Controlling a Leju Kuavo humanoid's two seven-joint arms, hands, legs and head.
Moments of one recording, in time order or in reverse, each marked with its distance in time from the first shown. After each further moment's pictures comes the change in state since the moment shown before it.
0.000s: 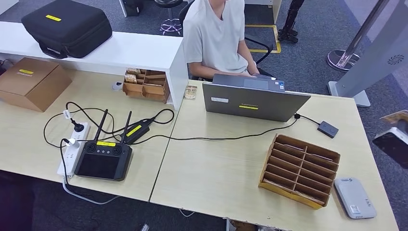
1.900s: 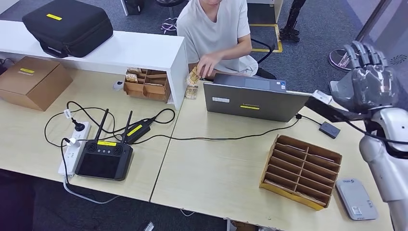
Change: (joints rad) left arm -0.017 0.006 -0.046 -0.001 -0.055 -0.041 0.032; right arm -0.343 0.170 0.446 0.361 0.223 -0.306 0.090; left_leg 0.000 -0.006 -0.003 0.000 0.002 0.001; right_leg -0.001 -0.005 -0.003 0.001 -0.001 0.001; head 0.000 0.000
